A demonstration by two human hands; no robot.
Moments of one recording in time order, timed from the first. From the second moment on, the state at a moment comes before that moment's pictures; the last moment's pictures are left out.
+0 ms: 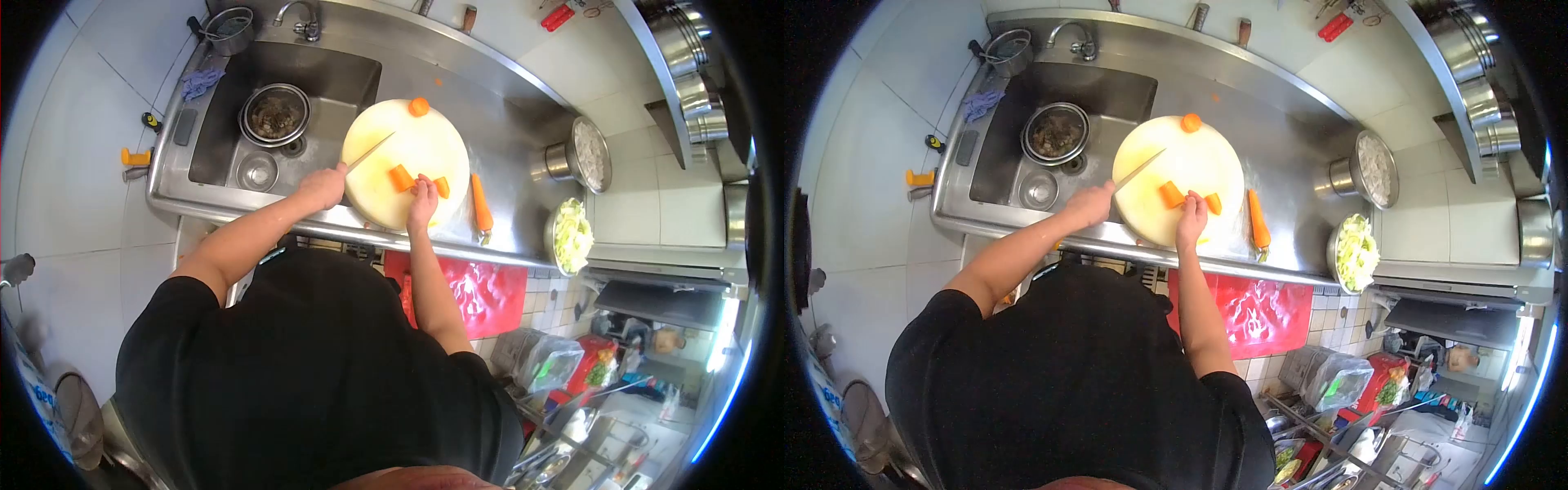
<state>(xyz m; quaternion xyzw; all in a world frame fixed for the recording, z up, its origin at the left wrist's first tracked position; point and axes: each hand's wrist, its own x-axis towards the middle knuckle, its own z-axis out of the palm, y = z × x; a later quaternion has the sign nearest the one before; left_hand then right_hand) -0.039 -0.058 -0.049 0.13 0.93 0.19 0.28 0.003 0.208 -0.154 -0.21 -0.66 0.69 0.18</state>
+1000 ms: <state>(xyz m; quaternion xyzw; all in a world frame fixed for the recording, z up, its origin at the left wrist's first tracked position) -0.033 -0.062 -0.039 0.14 0.93 0.18 0.29 0.012 0.197 -0.141 -0.10 -0.87 0.45 0.15</state>
